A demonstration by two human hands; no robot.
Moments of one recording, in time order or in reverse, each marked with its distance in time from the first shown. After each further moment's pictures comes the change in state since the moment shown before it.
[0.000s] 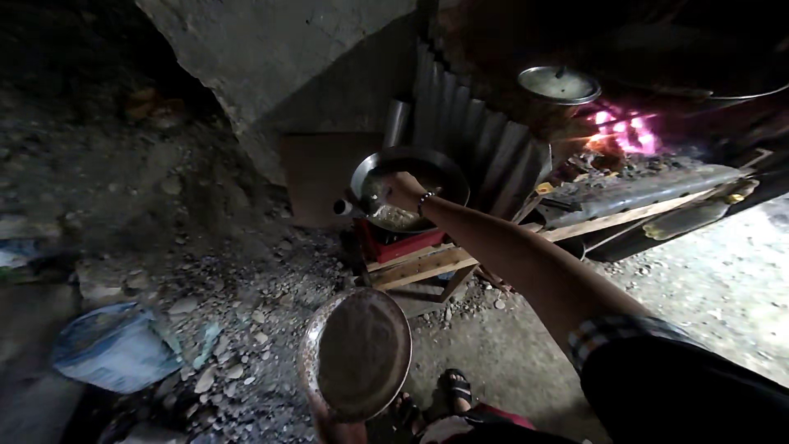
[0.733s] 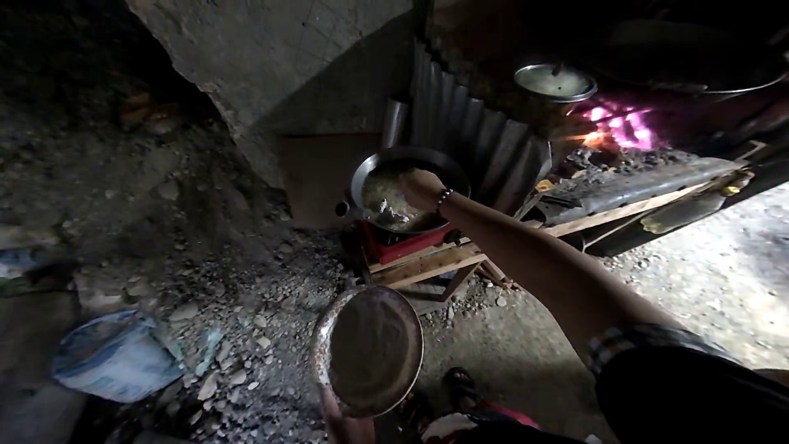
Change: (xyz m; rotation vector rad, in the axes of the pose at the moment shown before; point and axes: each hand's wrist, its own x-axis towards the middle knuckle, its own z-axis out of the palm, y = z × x) left_hand 0.005 0.008 0.012 0.074 0.041 -0.112; right_hand -0.034 -0.011 -0.031 -0.277 -0.085 0.087
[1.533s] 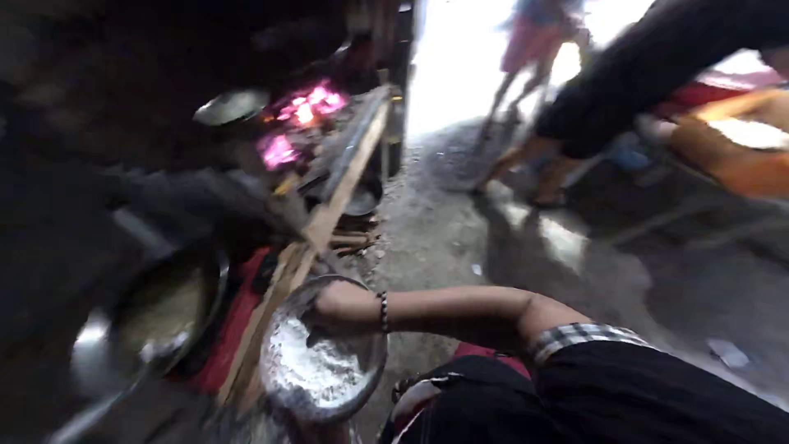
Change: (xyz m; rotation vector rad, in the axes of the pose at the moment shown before) left_hand -0.017 -0.089 0.047 0.423 -1.050 0.087; right_hand -0.374 0.017 0.059 0.437 0.326 0.143
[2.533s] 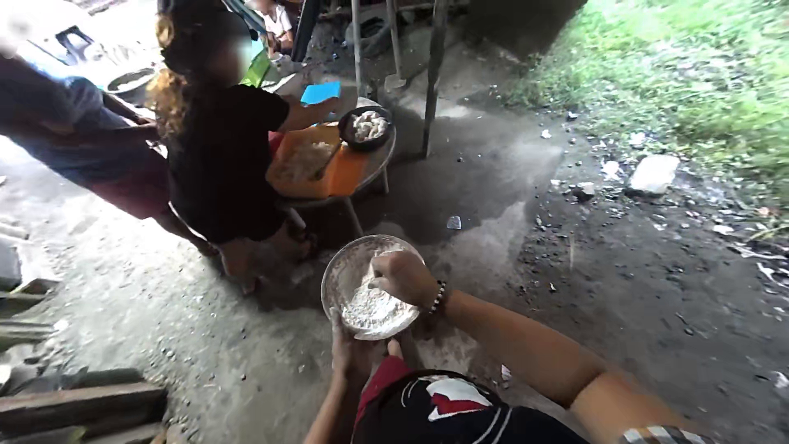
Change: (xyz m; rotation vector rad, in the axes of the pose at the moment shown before) left_hand -0.288 -0.142 0.820 0.146 -1.268 -1.093; right_hand -0.827 0.209 -0.194 -0.084 0.986 1.483
